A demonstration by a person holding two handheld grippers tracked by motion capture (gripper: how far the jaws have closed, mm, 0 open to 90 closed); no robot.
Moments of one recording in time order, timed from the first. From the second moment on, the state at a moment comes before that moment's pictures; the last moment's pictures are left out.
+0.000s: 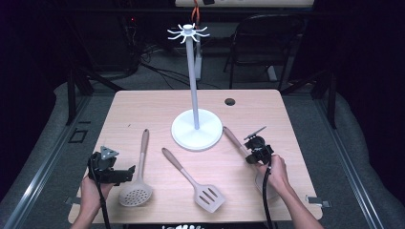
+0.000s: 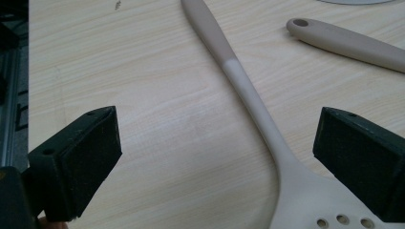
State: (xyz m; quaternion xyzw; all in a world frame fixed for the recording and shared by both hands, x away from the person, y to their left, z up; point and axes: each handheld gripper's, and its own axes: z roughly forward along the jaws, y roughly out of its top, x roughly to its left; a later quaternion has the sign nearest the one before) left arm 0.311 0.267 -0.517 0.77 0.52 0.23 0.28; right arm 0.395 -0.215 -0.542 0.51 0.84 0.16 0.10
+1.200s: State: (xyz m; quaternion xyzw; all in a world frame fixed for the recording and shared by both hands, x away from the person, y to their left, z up) left arm 0.321 0.239 -0.498 0.79 0.47 0.21 0.34; right arm 0.361 -0.176 -0.491 0.41 0.85 0.30 0.17
